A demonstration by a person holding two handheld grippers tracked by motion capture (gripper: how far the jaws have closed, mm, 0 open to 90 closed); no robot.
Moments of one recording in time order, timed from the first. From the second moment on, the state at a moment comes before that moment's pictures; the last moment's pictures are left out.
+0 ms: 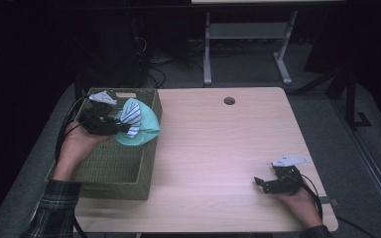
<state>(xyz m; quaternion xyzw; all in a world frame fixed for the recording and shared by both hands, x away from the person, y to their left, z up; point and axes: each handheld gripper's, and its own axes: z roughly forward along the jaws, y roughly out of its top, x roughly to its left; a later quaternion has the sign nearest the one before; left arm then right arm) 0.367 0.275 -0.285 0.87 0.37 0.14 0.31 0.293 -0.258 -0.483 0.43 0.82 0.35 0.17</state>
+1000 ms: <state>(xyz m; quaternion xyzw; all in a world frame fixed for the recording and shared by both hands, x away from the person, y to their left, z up) 0.386 0.328 -0.356 0.84 0.46 0.14 0.26 0.293 -0.258 -0.483 0.43 0.82 0.35 0.17</state>
